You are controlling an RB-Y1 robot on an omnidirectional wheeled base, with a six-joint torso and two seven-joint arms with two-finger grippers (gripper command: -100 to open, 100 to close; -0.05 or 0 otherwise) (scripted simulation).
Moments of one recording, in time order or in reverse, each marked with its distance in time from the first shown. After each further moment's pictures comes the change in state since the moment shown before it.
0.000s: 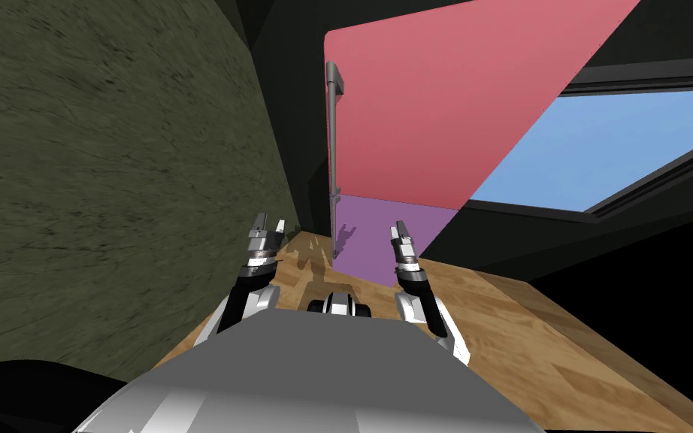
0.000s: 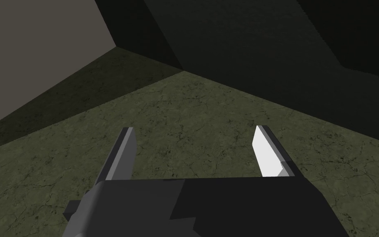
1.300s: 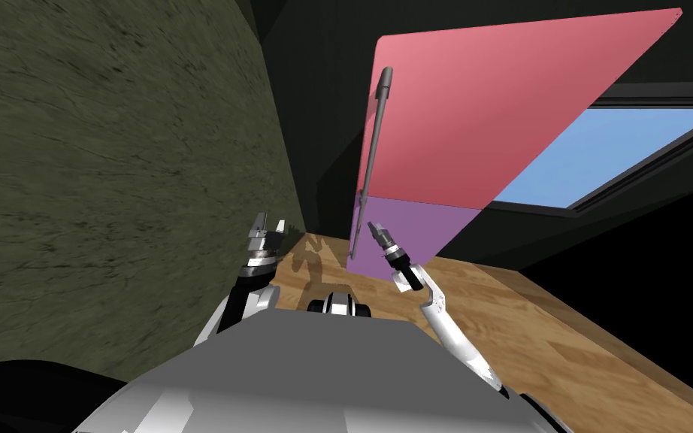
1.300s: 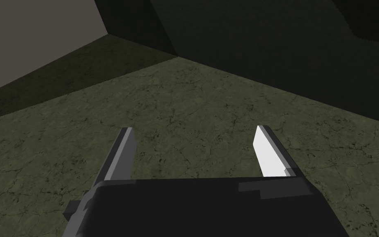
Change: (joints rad) left arm 0.000 0.000 0.000 0.000 0.000 0.000 0.000; right arm -0.342 -0.297 0.108 0.301 0.156 0.117 0.222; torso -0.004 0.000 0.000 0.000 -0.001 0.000
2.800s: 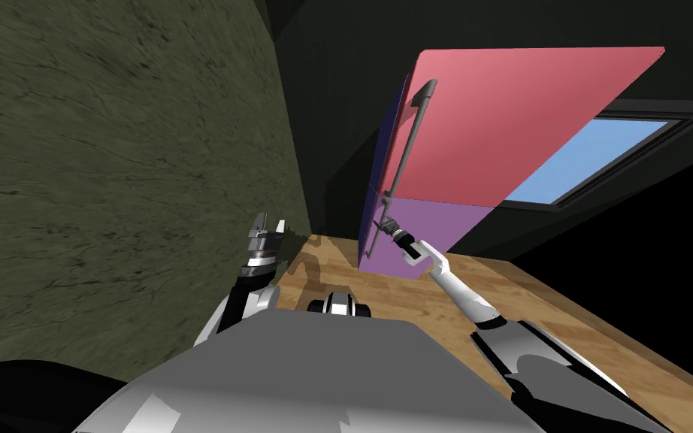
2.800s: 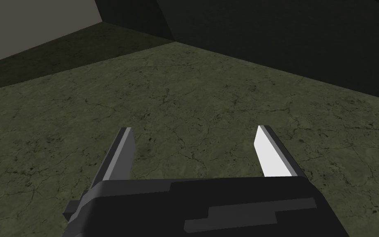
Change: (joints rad) left arm 0.000 0.000 0.000 0.000 0.000 0.000 0.000; right arm -0.357 -0.307 0.102 0.381 0.154 0.135 0.215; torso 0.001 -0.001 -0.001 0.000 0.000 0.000
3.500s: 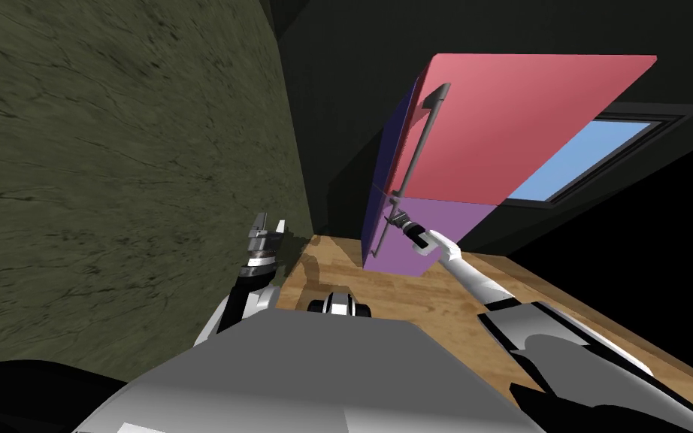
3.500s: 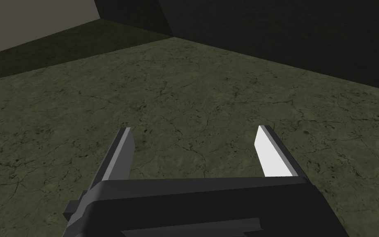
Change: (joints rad) left arm 0.000 0.000 0.000 0.000 0.000 0.000 0.000; right arm -0.151 -0.135 0.043 0.184 0.058 0.051 0.079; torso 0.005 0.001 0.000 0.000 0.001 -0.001
